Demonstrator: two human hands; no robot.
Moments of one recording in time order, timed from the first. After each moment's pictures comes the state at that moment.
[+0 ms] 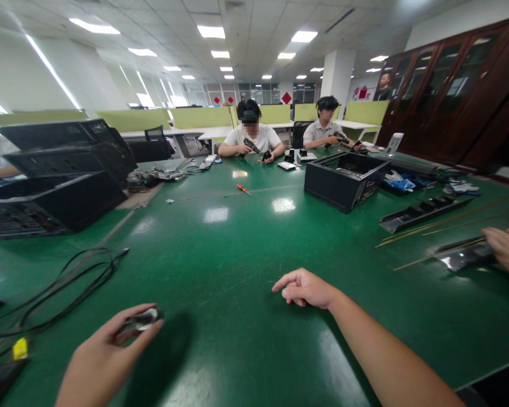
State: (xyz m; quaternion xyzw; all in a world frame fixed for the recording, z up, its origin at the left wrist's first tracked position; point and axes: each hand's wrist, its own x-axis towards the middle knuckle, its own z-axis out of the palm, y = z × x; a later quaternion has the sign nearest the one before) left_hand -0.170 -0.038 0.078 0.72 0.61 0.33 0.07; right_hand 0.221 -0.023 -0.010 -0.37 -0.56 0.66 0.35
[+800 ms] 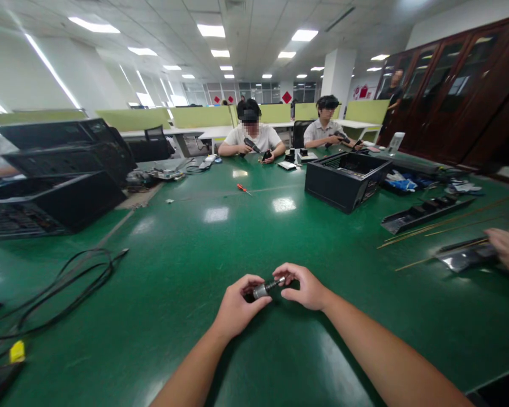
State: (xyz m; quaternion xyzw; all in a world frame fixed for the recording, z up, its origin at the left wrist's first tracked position) left_hand -0.011 0.000 0.003 0.74 0.42 0.33 0.41; right_hand 0.213 -0.018 -0.021 -0.37 -0.68 0.42 0.47
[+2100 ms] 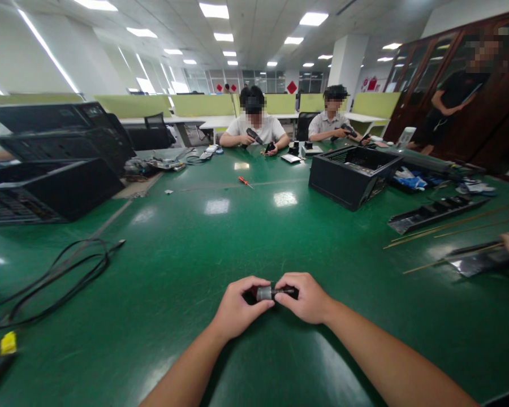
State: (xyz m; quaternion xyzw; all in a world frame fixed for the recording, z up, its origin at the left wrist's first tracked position) left_hand -0.011 0.001 0.004 0.77 0.40 0.31 0.40; right_hand 0.201 -0.034 -0.008 -0.43 -0.76 0.27 0.40
